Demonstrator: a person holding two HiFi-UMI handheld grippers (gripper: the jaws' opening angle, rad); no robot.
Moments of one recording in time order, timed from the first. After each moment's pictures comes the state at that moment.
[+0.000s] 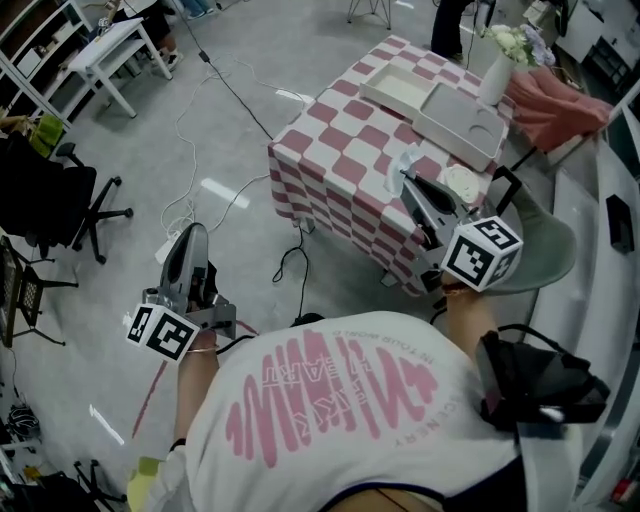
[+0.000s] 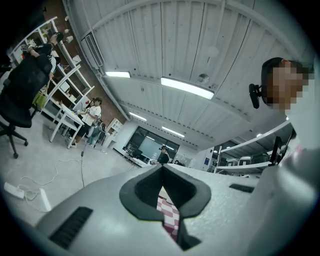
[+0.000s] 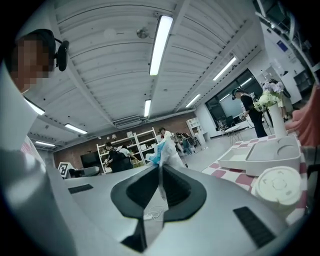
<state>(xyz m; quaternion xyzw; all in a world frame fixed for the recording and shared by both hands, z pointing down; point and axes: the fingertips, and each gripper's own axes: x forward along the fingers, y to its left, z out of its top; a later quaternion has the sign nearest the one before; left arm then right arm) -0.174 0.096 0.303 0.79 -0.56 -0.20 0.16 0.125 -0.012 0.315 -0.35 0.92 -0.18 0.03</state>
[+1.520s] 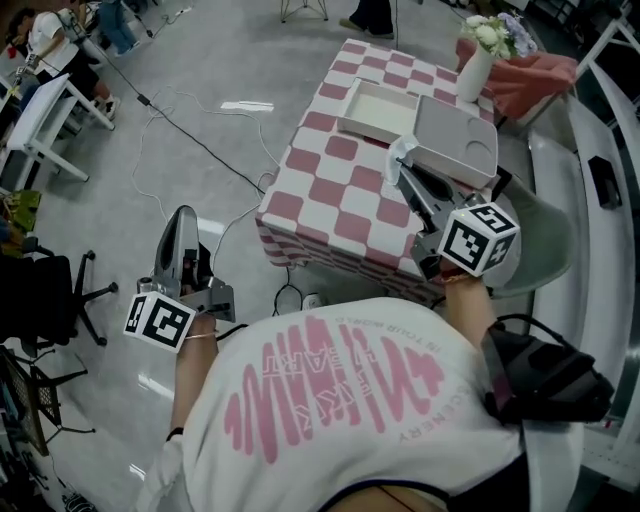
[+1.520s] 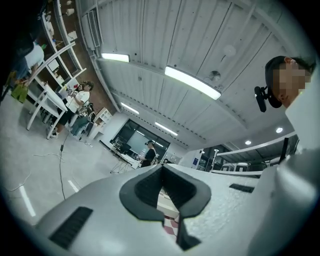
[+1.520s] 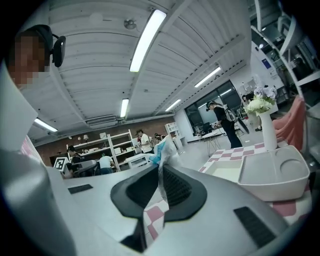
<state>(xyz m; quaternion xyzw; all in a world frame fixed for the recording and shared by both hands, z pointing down) -0.227 -0.186 0.288 0.83 -0.48 -0.20 0.18 0.102 -0.207 0.319 -0.48 0.86 -0.18 0.03</state>
